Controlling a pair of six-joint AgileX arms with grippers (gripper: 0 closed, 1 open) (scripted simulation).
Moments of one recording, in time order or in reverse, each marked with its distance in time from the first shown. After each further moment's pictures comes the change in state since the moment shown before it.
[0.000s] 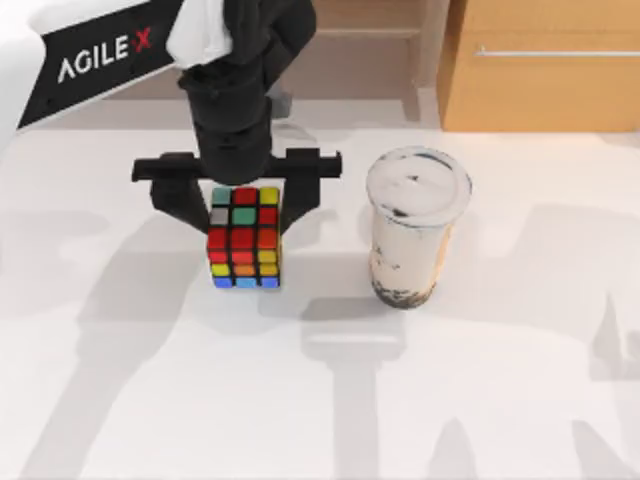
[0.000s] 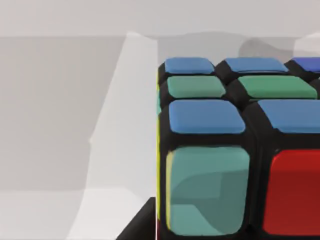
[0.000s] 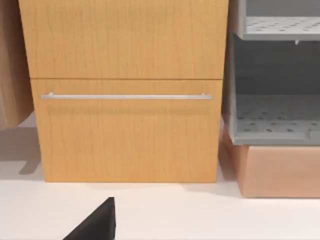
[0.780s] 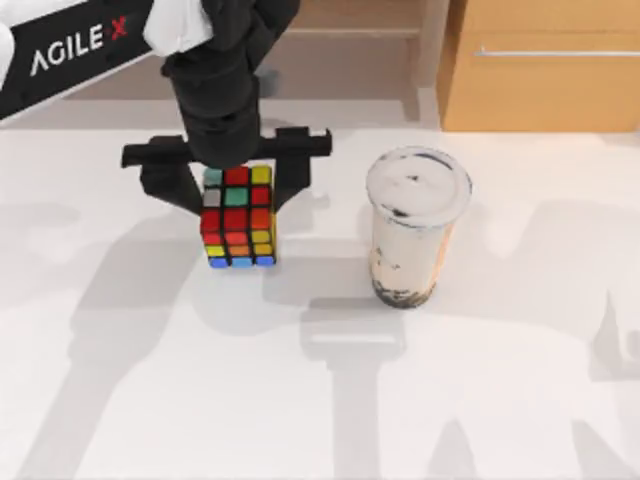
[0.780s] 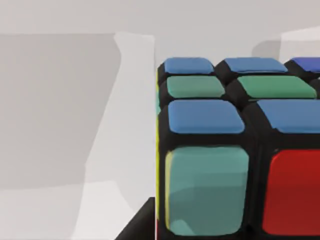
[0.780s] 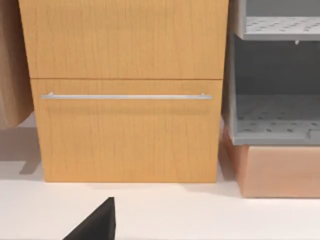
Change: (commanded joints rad) left arm 0.027 -0.033 -0.008 0.041 -0.002 0.001; right arm 0.000 0.000 0.000 0.000 0.000 0.000
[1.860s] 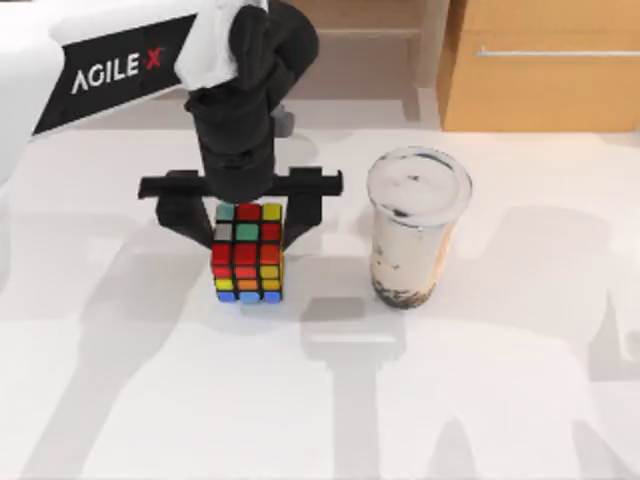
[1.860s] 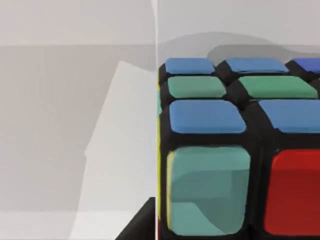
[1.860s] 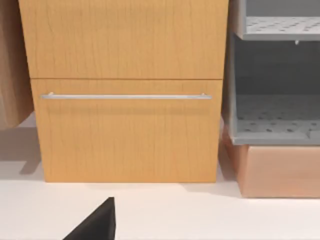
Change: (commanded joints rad) left arm -0.038 0.052 -0.054 0.026 0.006 0.000; right arm 0.000 0.000 0.000 0.000 0.000 0.000
